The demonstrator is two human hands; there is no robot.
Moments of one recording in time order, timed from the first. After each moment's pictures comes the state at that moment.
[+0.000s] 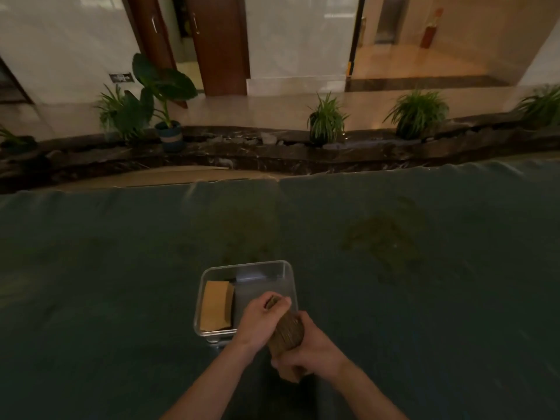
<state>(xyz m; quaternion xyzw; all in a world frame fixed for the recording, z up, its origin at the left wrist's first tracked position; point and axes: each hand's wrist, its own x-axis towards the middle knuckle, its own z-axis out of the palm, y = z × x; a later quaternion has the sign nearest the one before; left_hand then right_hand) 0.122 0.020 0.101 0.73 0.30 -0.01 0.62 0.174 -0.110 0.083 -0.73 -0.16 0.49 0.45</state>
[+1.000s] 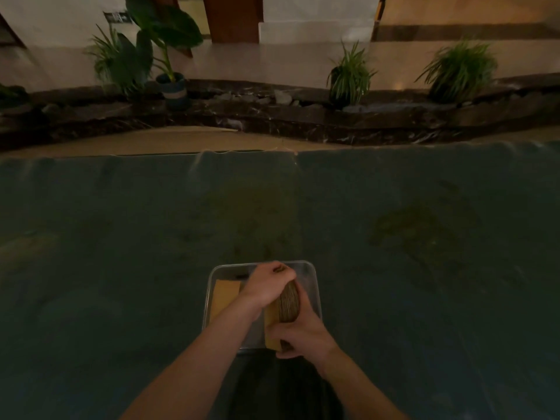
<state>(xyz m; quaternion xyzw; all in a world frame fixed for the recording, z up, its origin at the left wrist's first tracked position) 0.217 0.117 0.065 0.72 0.38 -0.08 0.58 0.216 -0.017 0.067 -0.70 -0.08 0.51 0.49</state>
